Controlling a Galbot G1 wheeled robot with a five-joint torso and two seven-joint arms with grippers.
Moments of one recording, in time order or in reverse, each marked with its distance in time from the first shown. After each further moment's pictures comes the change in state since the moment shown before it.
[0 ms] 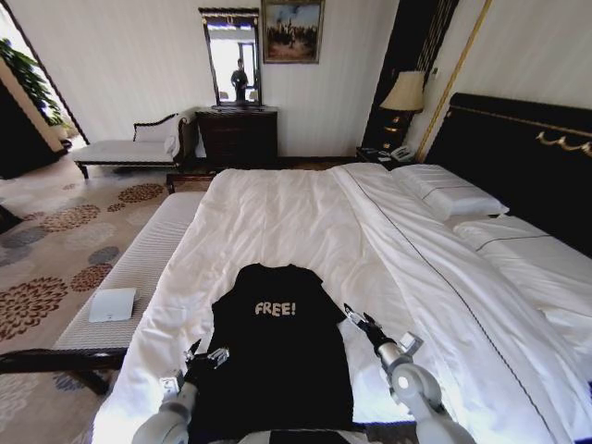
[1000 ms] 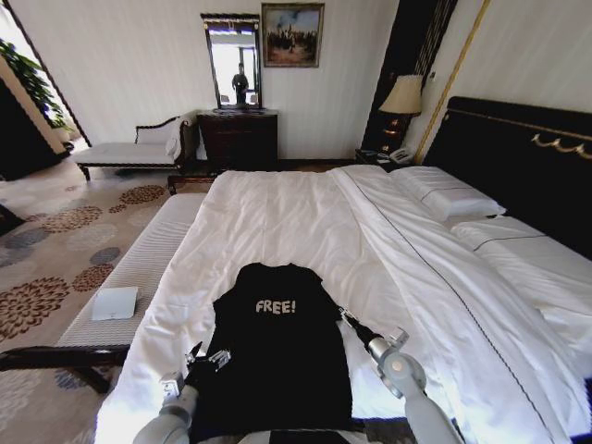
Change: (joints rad) left arm 0.006 -0.008 -0.012 -0.009 -0.031 0.005 -0.015; right arm 0.095 0.042 -0.016 -0.160 0.173 -0.091 0.004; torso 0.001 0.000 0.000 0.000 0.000
